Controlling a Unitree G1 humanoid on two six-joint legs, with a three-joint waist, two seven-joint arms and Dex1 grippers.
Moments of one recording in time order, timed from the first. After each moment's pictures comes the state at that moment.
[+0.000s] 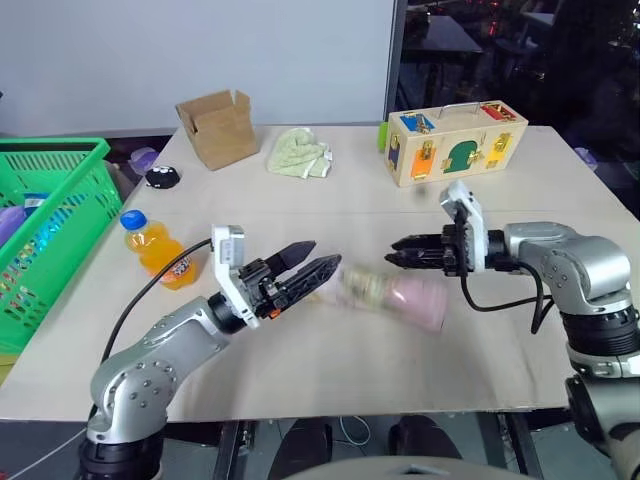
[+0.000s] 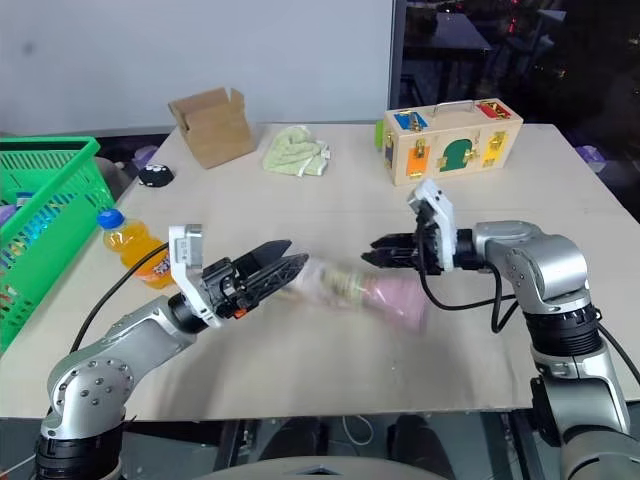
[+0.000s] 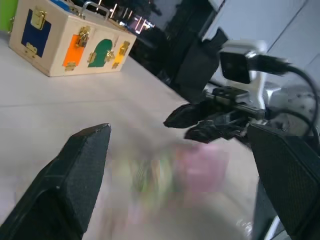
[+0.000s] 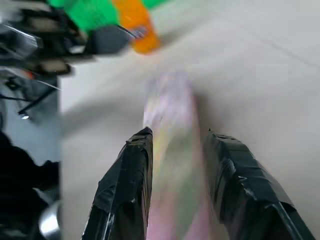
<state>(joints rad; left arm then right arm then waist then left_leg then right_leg) 0.01 0.50 0.25 -0.56 -1.23 0.80 -0.44 -0.62 -0.50 0.05 -0.23 0.56 1.13 1.00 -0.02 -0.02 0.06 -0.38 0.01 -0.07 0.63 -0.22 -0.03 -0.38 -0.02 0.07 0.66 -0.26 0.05</state>
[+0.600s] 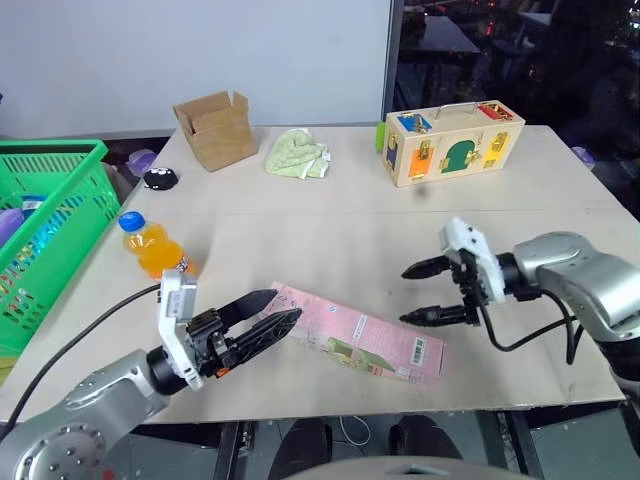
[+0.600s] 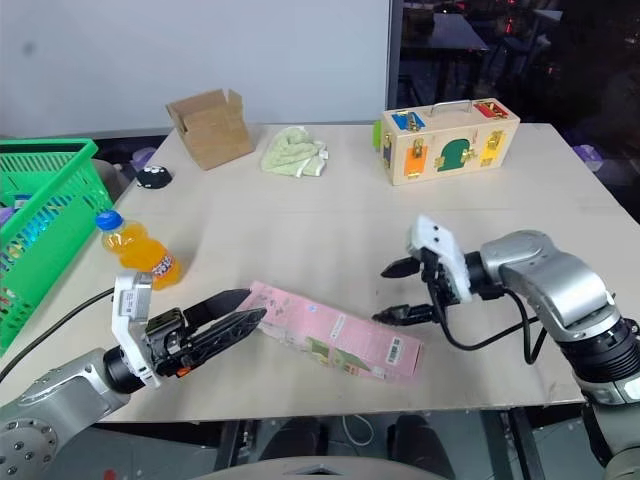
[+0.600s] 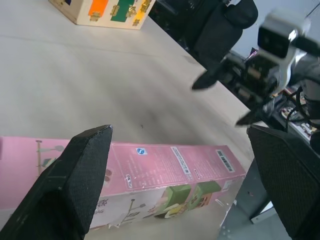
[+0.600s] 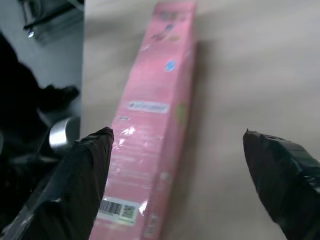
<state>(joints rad) 0.39 0.70 0.43 -0.66 -1.22 0.77 -0.62 -0.49 -0.77 0.31 -0.36 0.47 0.86 1.17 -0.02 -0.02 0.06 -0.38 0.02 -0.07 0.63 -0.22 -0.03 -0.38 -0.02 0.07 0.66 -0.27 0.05</state>
